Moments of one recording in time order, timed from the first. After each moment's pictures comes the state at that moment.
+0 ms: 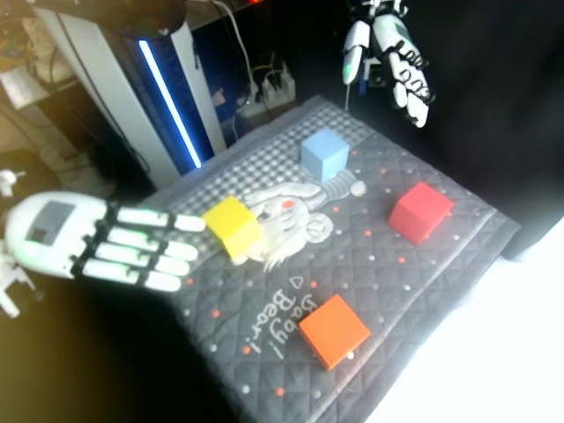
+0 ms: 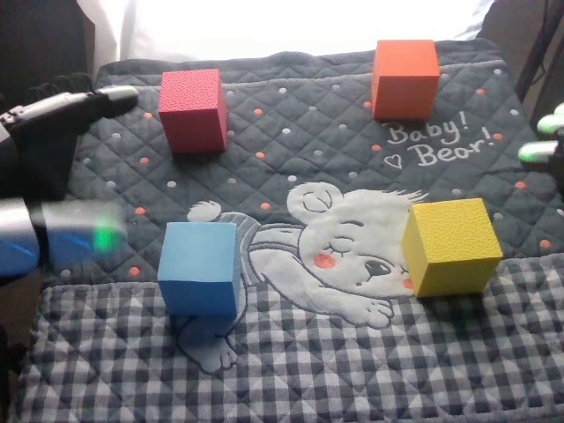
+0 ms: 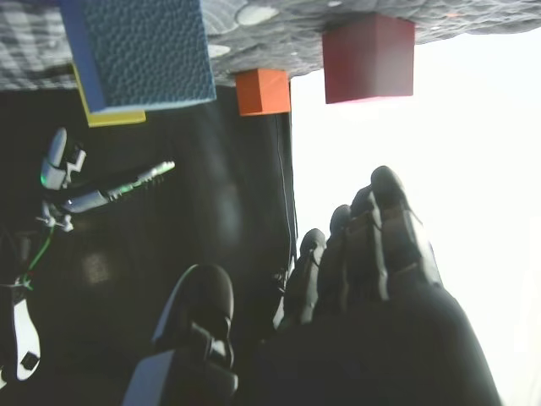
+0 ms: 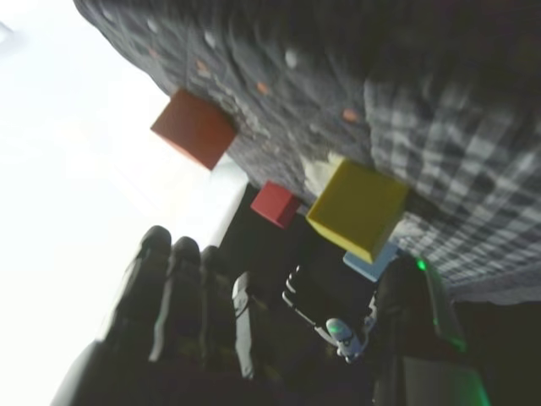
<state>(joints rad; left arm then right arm) 1.16 -0.75 0.99 -0.08 -1.12 0.56 -1.09 -0.72 1.01 -0.05 1.14 -0.73</state>
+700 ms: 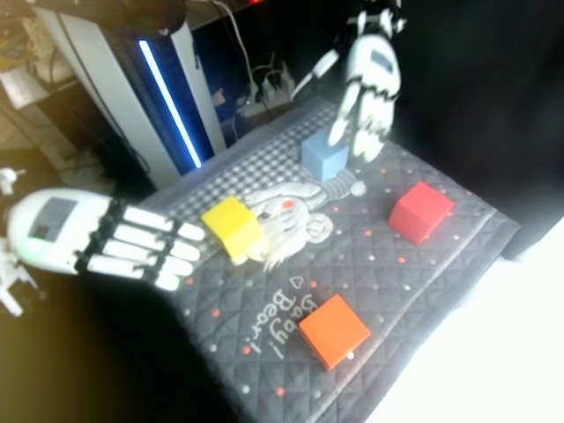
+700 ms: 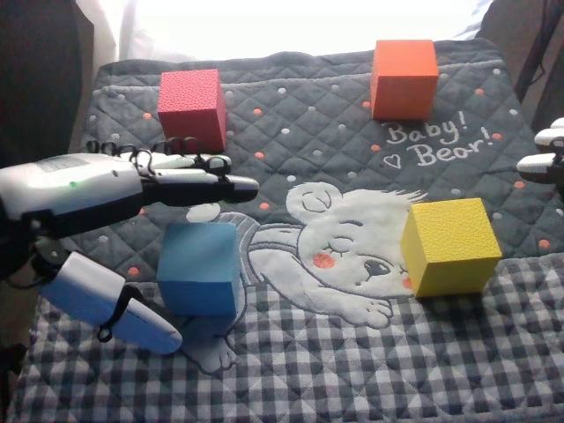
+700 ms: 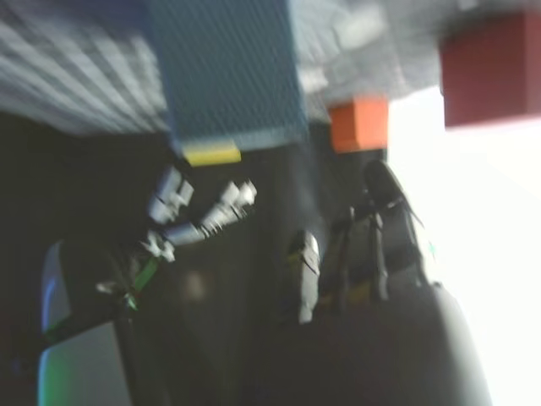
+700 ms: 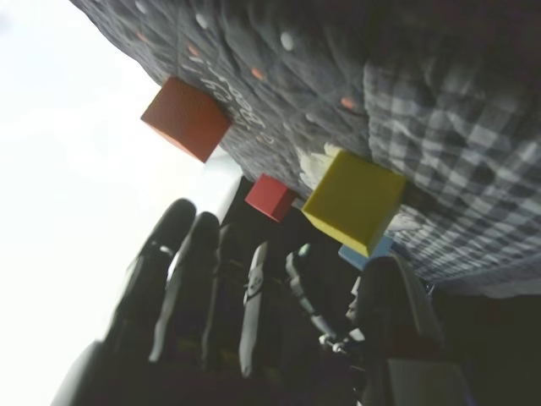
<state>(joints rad) 0.82 -0.86 1.09 0.54 -0.62 0.38 -1.09 -0.72 1.01 -0.06 1.13 -0.73</state>
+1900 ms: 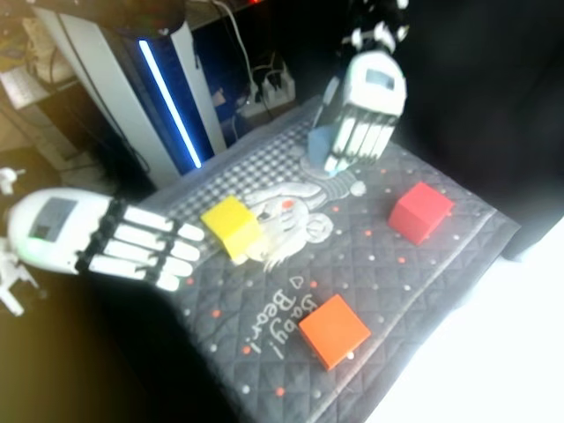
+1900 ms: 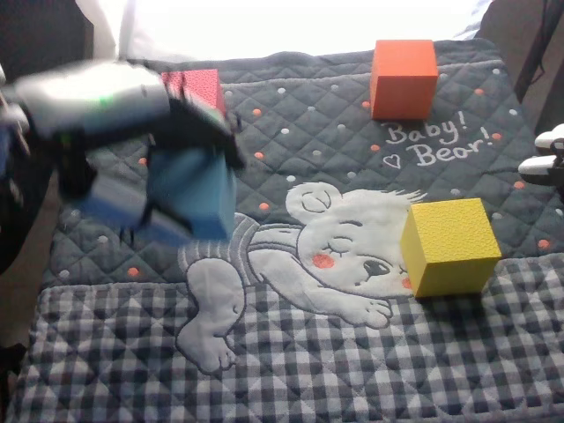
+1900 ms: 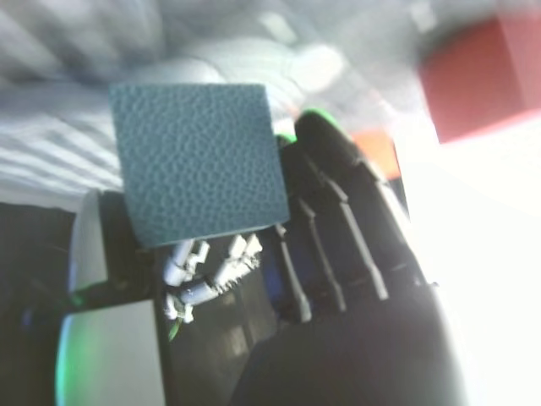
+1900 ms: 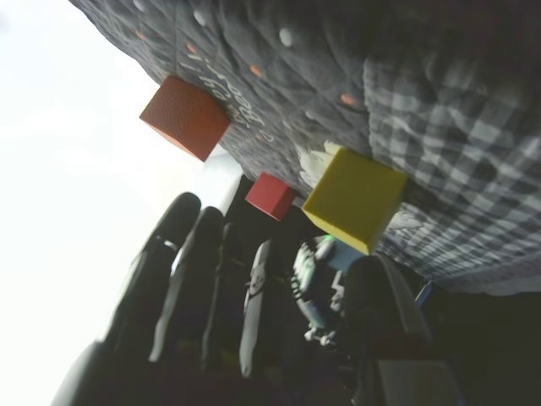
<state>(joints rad) 0.51 -0.88 1.16 0.63 -0.52 0.43 -1.09 -0.72 1.01 -0.06 1.13 -0.72</state>
